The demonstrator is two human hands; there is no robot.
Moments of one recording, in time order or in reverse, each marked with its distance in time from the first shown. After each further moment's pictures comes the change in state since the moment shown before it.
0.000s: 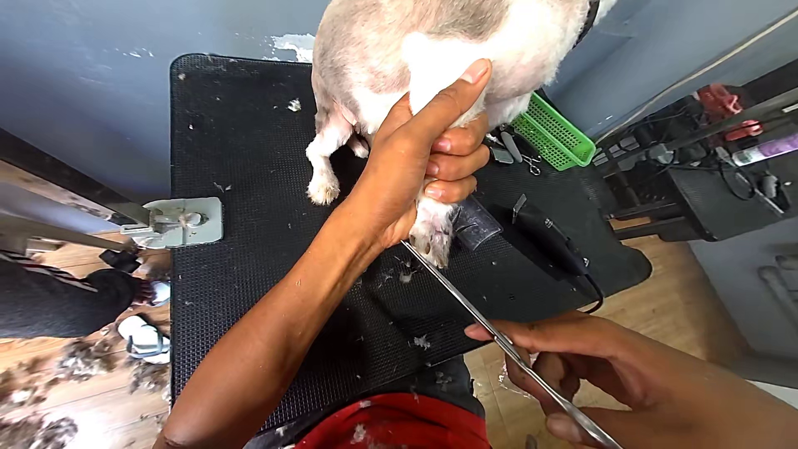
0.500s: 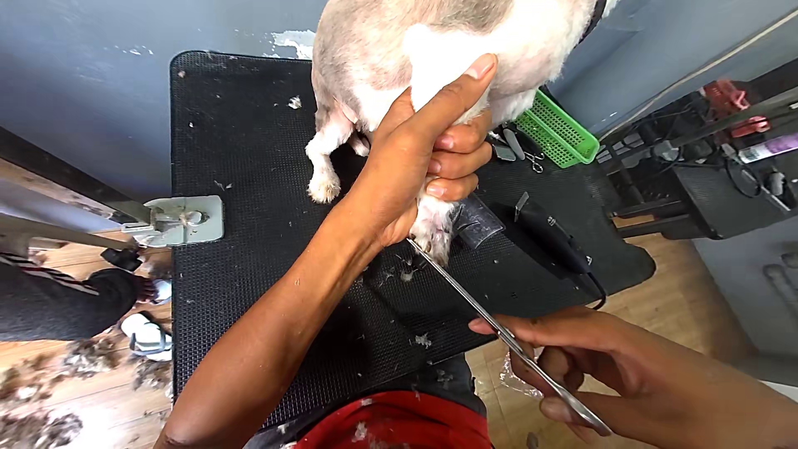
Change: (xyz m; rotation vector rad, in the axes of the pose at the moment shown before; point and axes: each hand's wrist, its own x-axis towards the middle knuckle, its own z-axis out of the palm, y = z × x) left_hand 0.000 0.002 0.000 0.054 -0.003 0.007; right_hand -0.005 0.004 -0.002 0.014 0.034 0.044
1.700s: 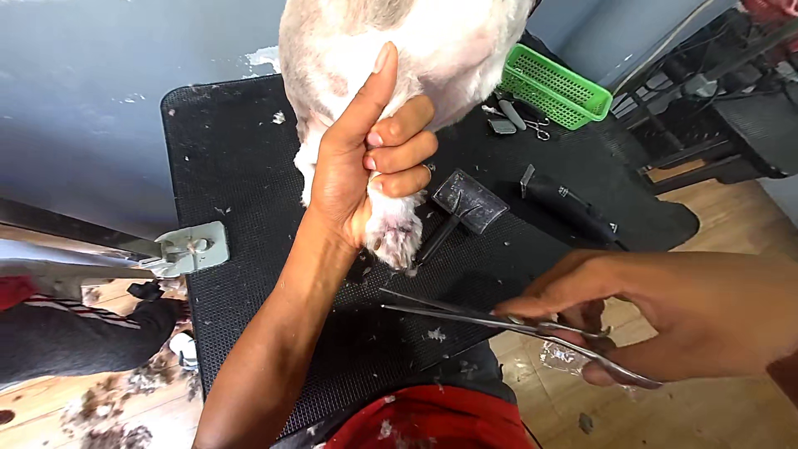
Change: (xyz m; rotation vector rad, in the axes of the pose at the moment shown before) left_hand 0.000 0.005 -0.022 -0.298 -0.141 -0.119; right_hand 0.007 -0.003 -0.045 -0.232 -0.117 -0.046
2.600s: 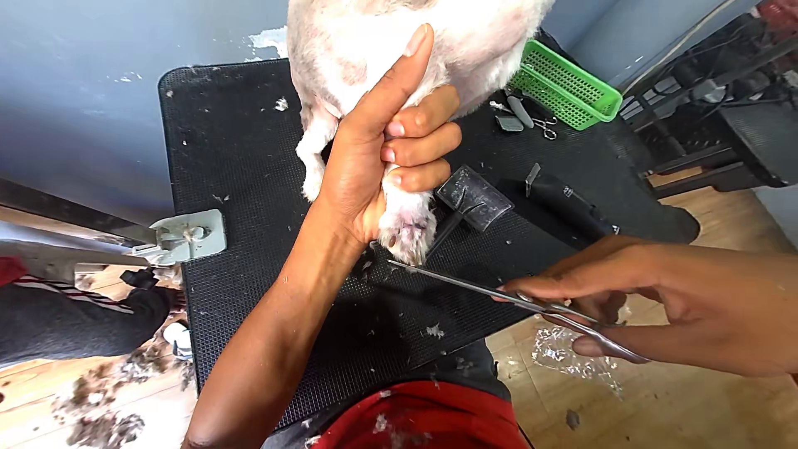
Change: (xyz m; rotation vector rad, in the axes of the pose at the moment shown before) left_hand 0.001 -0.006 0.004 -0.022 0.031 0.002; right_hand -0.002 -0.014 0.000 -0.130 0.121 0.000
